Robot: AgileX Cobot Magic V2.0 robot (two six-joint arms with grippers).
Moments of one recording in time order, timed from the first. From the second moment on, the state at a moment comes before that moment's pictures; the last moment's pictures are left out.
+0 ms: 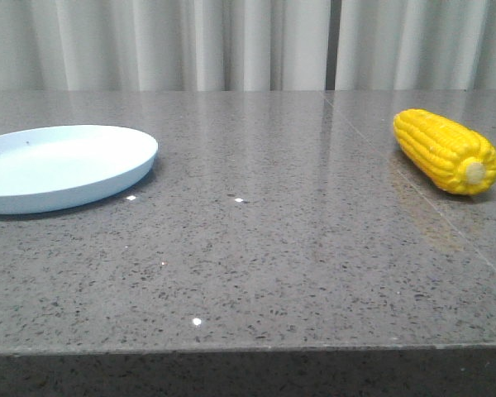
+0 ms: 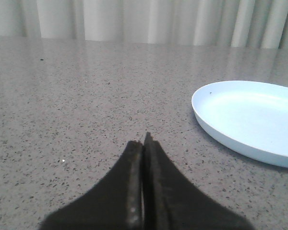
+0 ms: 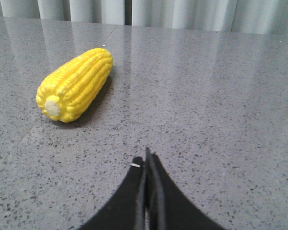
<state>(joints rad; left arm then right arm) 0.04 0.00 0.00 -0.01 0.18 0.00 0.04 -0.01 0.03 0.10 0.19 -0.08</state>
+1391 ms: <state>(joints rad) 0.04 0.34 -0.47 0.20 0.20 0.00 0.04 0.42 -0.59 0.18 0.40 -0.08</state>
